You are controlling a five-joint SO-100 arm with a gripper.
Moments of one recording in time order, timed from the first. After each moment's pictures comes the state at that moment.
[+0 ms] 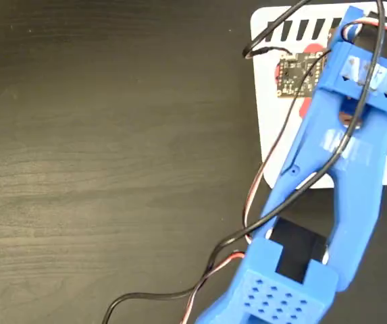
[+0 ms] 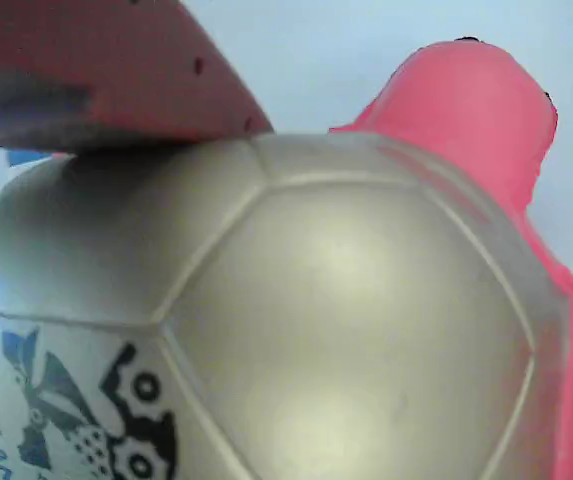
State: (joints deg) arm 34.0 59.9 57.0 87.5 -22.3
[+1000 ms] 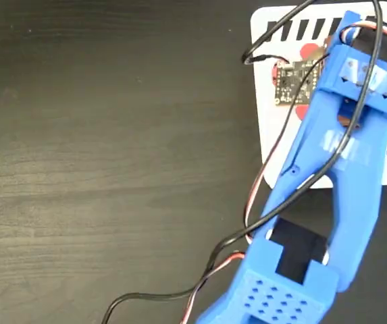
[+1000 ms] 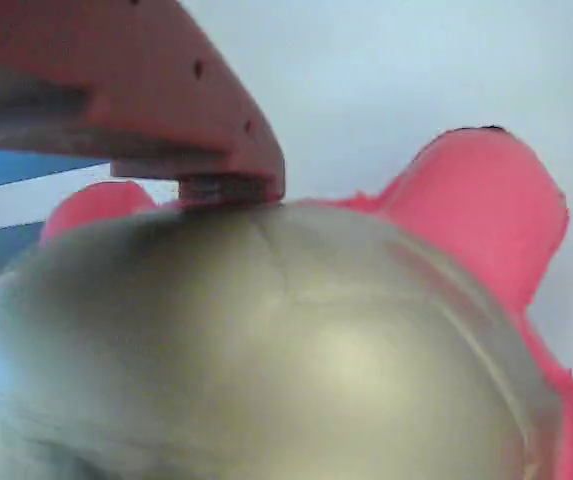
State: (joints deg) arm 34.0 59.9 60.0 86.4 -23.8
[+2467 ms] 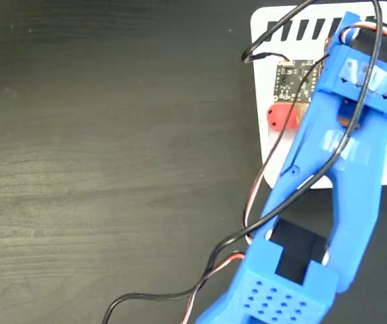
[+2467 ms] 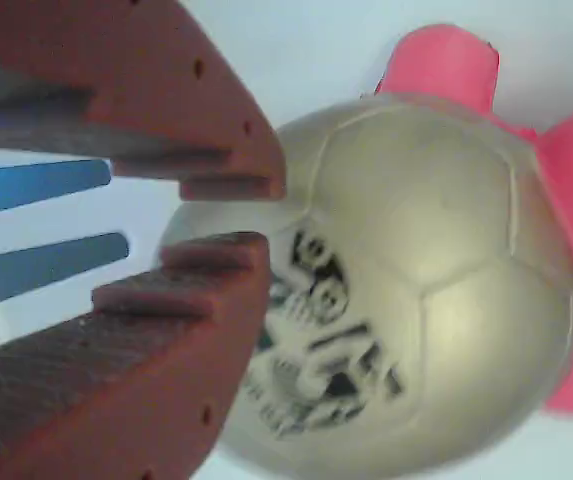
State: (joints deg) arm 34.0 61.0 60.7 86.0 -20.2
